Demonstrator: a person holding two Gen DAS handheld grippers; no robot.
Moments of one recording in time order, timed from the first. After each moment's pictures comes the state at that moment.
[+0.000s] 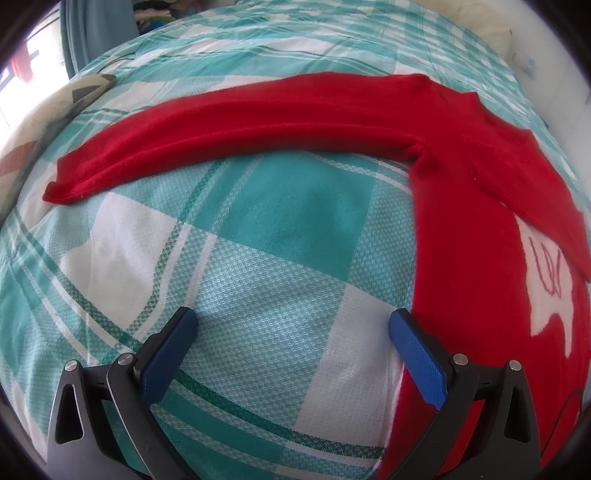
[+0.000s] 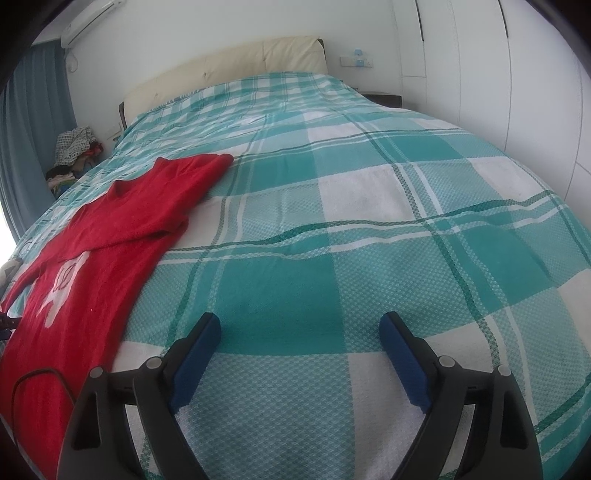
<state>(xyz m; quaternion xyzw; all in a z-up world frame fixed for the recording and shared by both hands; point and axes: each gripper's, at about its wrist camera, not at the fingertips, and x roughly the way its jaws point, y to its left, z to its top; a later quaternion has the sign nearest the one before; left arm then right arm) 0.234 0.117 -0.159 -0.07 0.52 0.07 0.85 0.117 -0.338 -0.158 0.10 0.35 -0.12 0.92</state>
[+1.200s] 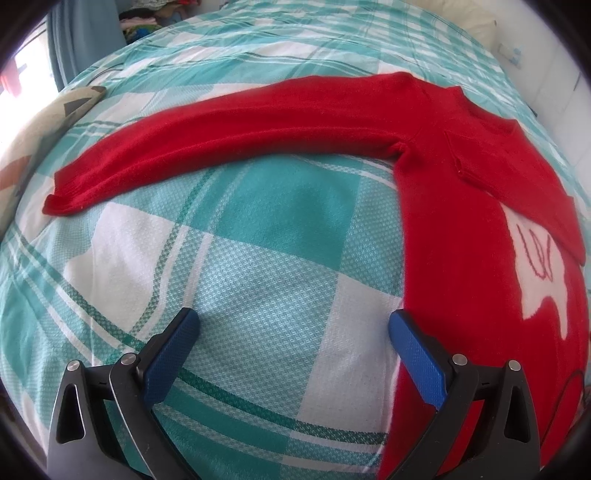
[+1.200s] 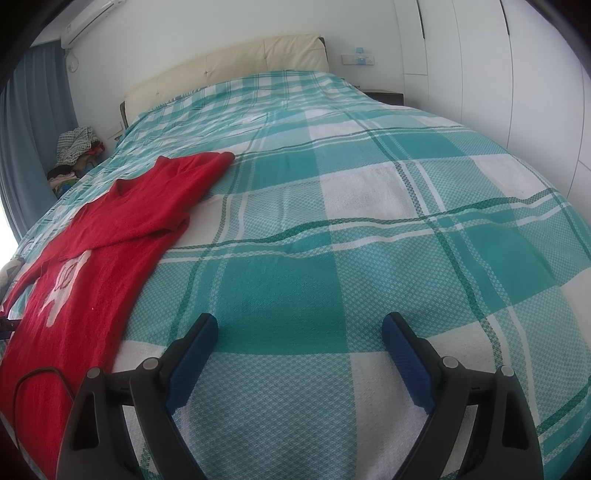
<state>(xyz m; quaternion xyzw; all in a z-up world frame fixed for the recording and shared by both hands) 0.226 0.114 -0.151 -0.05 0.52 0.04 0.85 0.117 -0.338 -0.158 0.10 0.35 -0.12 0.92</state>
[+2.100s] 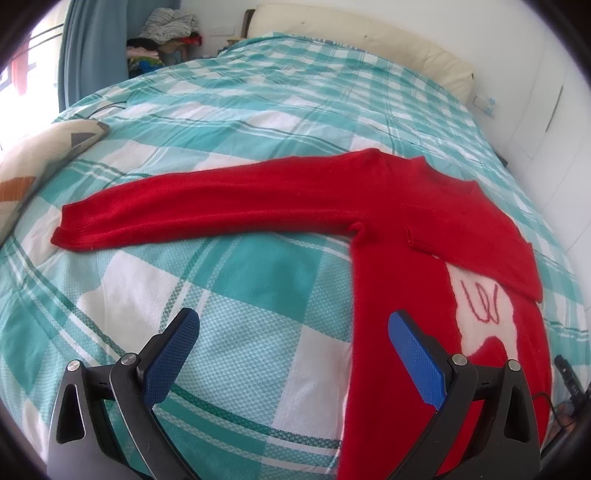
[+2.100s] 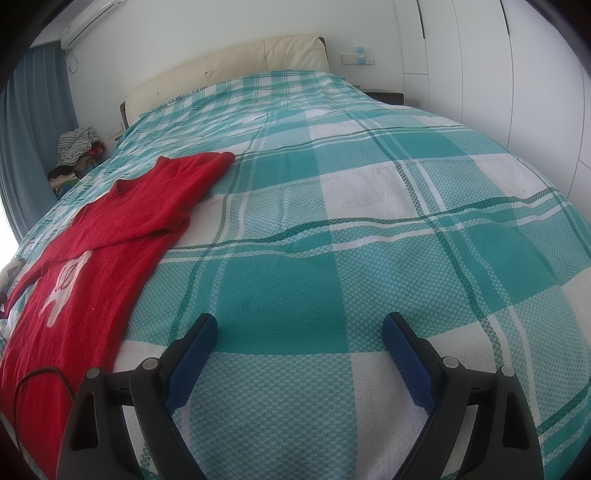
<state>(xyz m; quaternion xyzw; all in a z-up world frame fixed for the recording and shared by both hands) 0.216 0.119 -0.110 -0.10 0.42 0.01 0.90 0.117 -0.338 -0.158 0.10 0.35 -0.12 0.92</state>
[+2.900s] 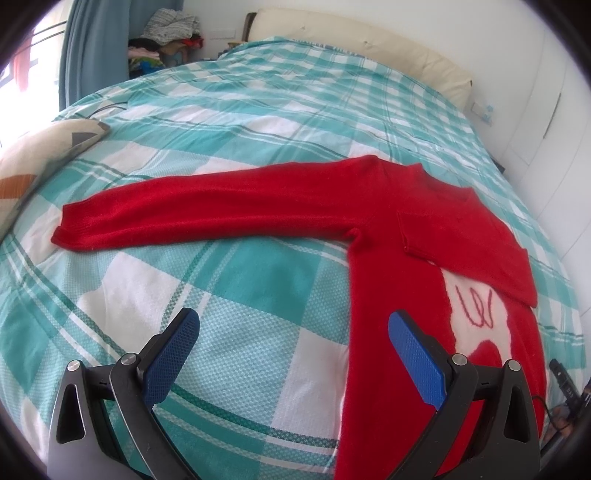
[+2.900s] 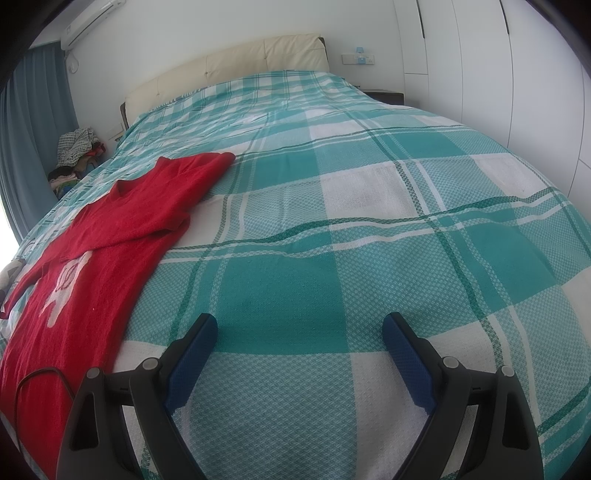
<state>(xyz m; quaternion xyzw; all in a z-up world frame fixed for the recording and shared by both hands) 0.211 0.121 -0.106 -0.10 0.41 0.01 0.91 0.117 -0.338 -0.158 0.10 0.35 -0.12 0.92</state>
